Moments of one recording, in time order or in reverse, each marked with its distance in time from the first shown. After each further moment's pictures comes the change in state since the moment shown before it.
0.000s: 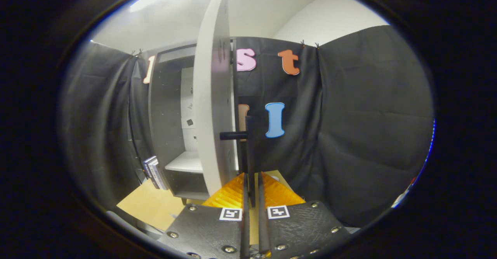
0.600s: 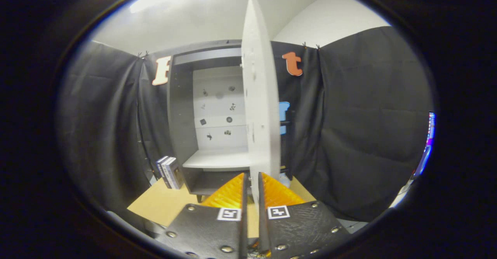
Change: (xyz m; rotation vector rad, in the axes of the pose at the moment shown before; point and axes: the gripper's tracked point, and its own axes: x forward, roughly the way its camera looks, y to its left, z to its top) arm -0.058 0.081 -0.020 0.014 0.009 0.039
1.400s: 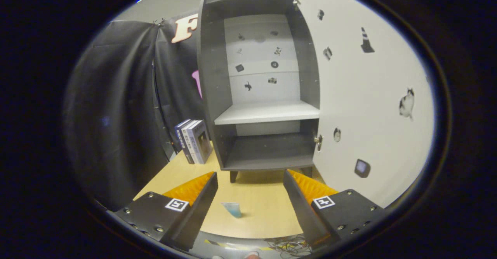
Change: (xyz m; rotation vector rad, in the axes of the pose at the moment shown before) arm 0.142 0.171 -0.203 -0.014 0.276 0.165
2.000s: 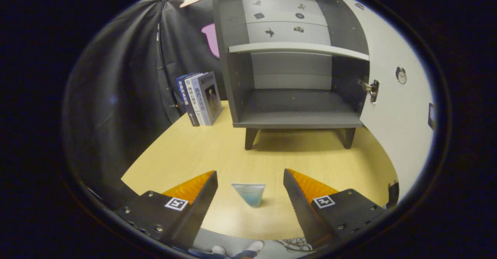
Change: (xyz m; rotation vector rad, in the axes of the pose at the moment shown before) arm 0.103 0.048 -0.143 -0.041 0.229 0.065
